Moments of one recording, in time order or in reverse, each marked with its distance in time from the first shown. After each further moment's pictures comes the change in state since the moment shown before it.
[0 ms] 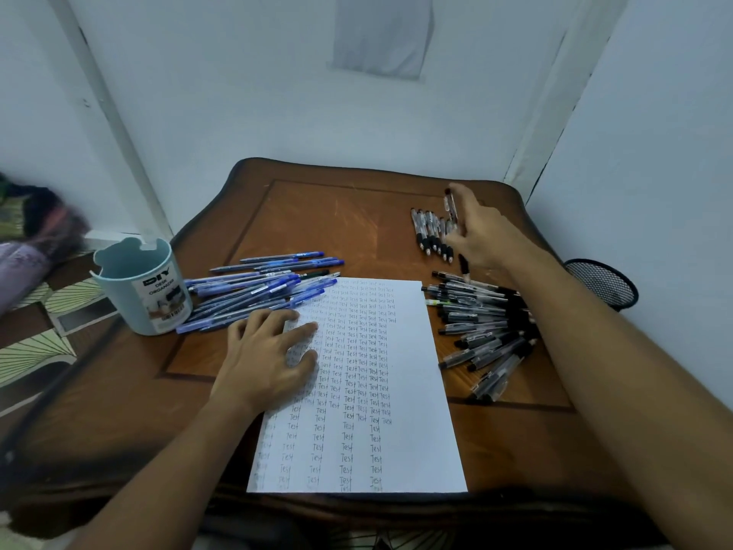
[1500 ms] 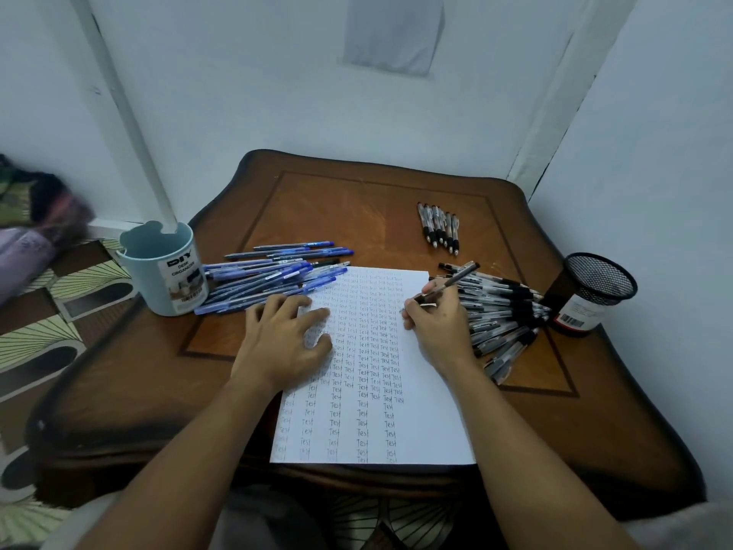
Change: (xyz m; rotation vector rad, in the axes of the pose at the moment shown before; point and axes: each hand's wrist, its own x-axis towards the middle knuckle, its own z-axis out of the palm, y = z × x) left_hand -0.001 0.005 -0.001 0.021 0.004 -0.004; right_hand -0.095 -0.048 0.123 0.949 0.258 0.325
